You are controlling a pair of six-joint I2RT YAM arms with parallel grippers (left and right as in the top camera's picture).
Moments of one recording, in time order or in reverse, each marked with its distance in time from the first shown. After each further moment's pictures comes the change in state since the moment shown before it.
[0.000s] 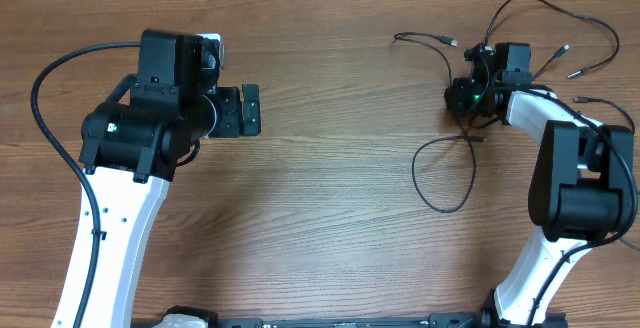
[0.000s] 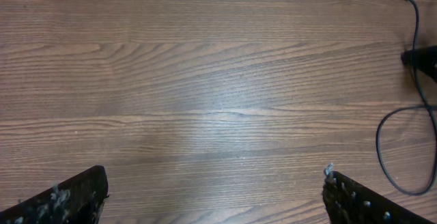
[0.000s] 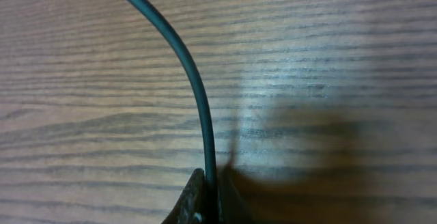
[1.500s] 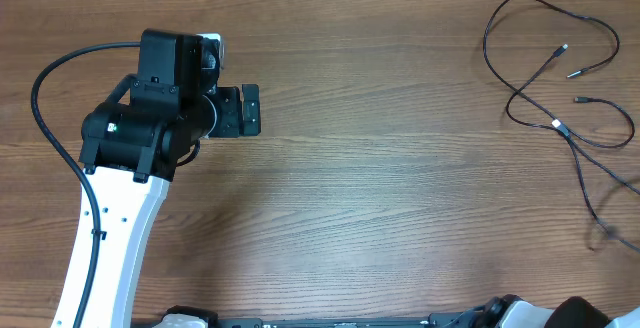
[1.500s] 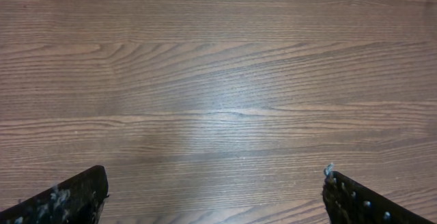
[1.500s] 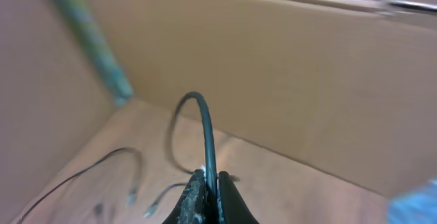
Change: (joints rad) left arm 0.000 0.000 0.000 0.000 0.000 0.000; right arm -0.612 -0.642 0.867 -0.933 0.661 0.251
